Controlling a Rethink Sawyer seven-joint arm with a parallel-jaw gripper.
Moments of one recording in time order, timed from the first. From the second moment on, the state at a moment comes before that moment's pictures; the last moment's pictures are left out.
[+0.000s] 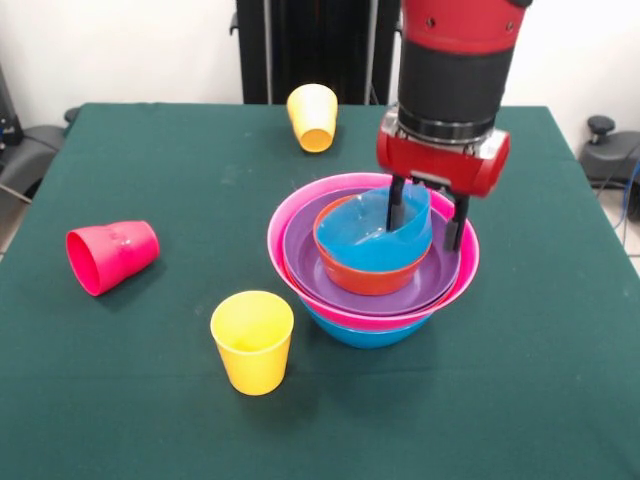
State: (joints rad) arm -0.16 -0.52 0.07 1.35 -0.10 0.63 2.21
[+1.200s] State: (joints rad) arm -0.16 -0.46 0.06 1.35 -0.08 0.61 2.21
